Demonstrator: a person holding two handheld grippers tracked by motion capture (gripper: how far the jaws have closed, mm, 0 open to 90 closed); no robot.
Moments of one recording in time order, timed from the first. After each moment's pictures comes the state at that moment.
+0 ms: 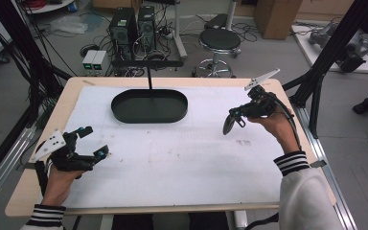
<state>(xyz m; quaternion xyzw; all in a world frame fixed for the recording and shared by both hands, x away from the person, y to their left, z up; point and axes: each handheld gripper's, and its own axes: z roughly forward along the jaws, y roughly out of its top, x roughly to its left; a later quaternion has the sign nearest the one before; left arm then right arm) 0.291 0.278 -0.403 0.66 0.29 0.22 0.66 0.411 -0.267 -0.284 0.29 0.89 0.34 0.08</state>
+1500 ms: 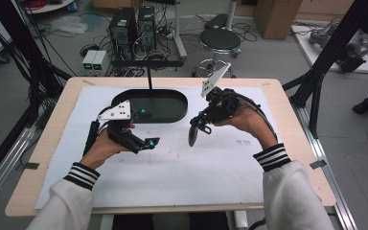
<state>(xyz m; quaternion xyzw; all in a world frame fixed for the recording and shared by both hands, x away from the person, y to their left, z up) 0.359 0.145 -0.352 0.78 0.13 0.08 0.61 0.391 -0.158 -0.255 0.08 0.94 0.33 -0.01</state>
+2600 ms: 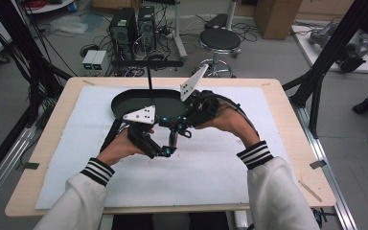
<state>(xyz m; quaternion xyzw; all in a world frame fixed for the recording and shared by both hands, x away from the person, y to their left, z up) 0.364 0.099 -0.358 0.82 0.07 0.01 0.57 0.387 -0.110 -0.256 0.00 0.93 0.35 -0.06</state>
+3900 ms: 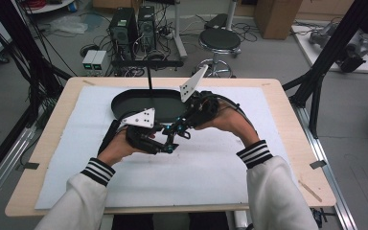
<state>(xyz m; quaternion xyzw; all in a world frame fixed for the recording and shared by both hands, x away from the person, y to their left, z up) 0.355 0.103 -0.353 0.83 0.06 0.03 0.55 0.389 -0.110 -0.260 -0.02 0.93 0.36 -0.07</state>
